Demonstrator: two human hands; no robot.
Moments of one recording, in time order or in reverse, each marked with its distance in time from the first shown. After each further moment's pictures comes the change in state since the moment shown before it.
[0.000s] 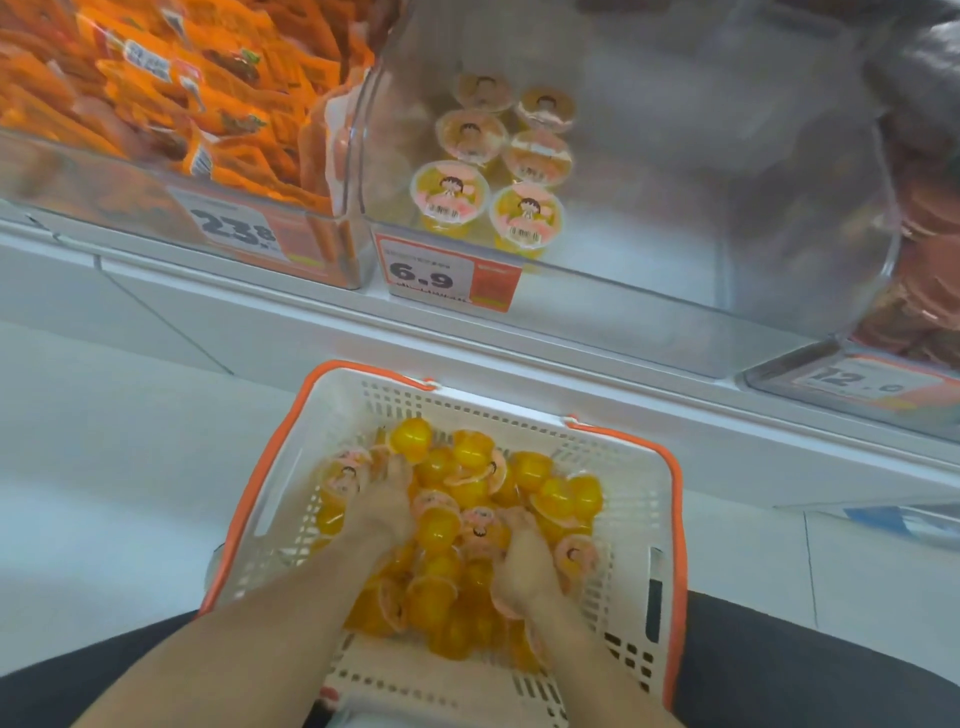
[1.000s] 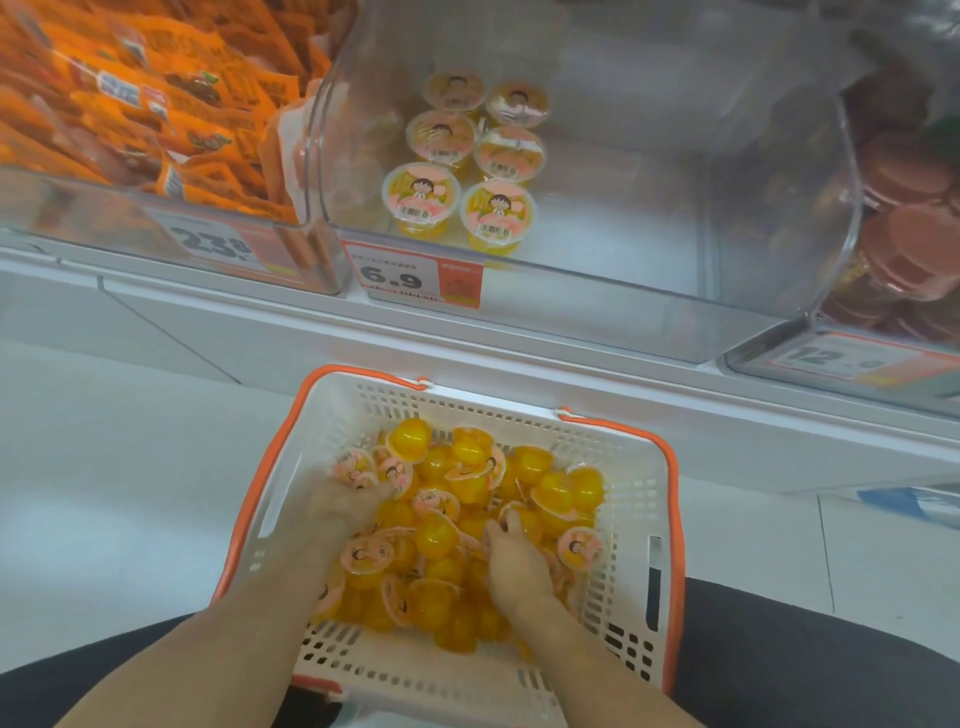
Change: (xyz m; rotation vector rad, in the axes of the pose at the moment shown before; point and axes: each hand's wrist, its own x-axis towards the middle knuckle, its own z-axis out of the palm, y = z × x) left_hand -0.001 -0.026 -0.024 -0.549 0.051 -0.408; right_hand 0.006 0.012 0.021 -0.347 -0.048 -0.112
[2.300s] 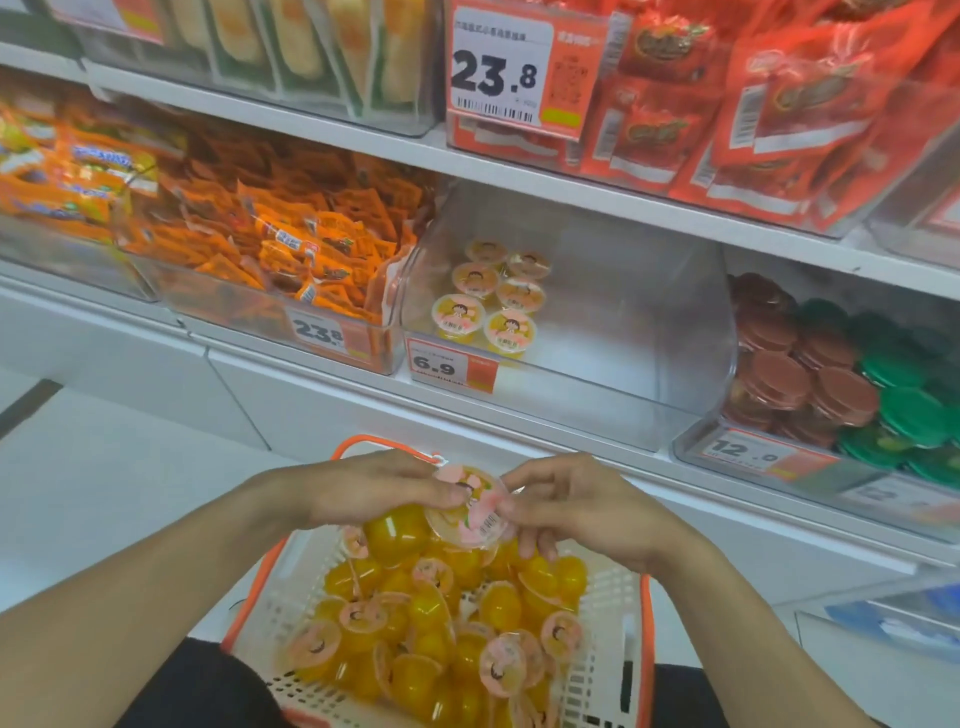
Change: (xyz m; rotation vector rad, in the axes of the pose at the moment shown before) left_hand -0.181 0.097 -0.148 0.117 -0.696 0.732; right_hand -0.147 -0.070 -0.290 0.714 -0.290 -0.427
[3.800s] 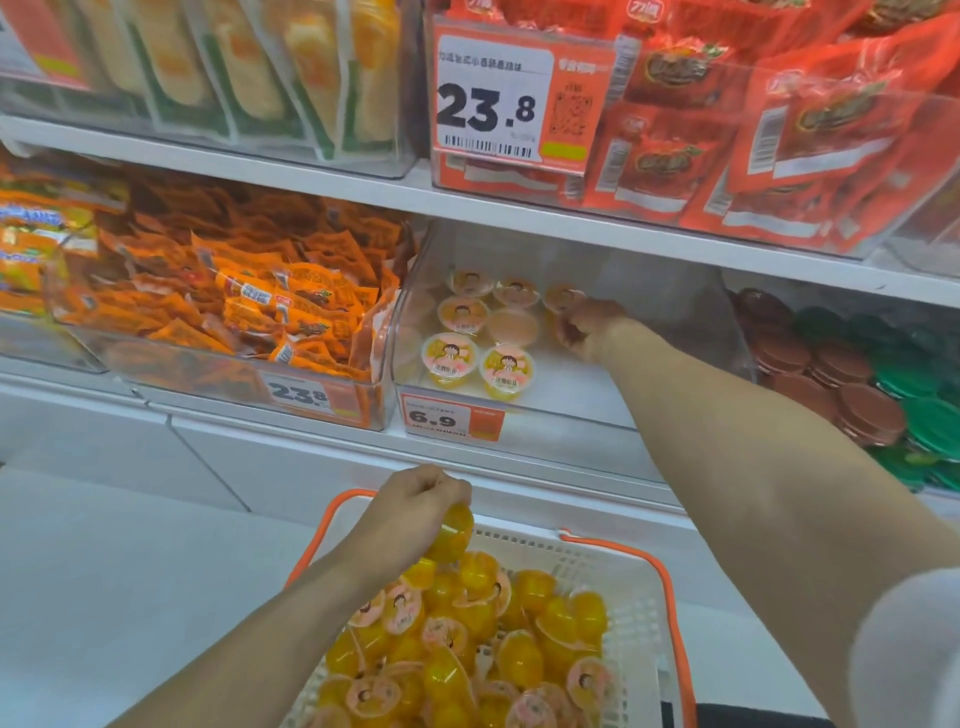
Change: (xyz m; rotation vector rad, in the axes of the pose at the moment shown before) left_hand 0.044 0.012 0.000 -0.281 0.551 -0.003; right_hand 0.217 -0.042 -0.175 0.691 0.897 0.091
